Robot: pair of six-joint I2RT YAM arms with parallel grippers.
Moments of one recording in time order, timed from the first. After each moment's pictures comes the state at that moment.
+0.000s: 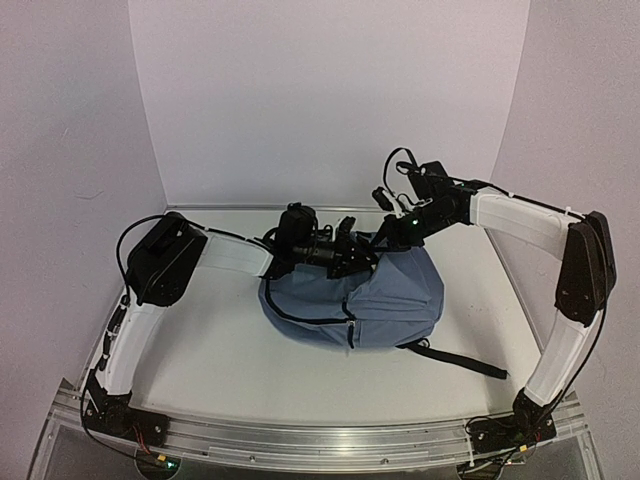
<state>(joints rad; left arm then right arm) -0.78 2.36 1.66 0.53 0.86 -1.17 0.51 1.80 1.51 -0.63 -0.45 0.15</state>
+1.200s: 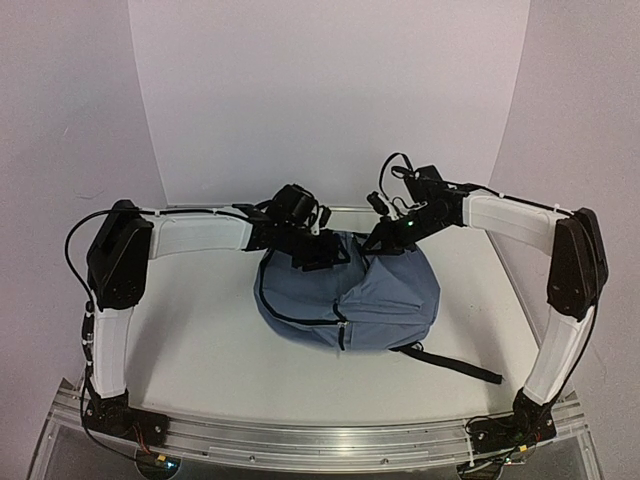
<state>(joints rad) -0.81 2.09 1.66 -0.27 0.31 -0.71 0.50 1.85 1.53 -0.60 -0.57 0.21</state>
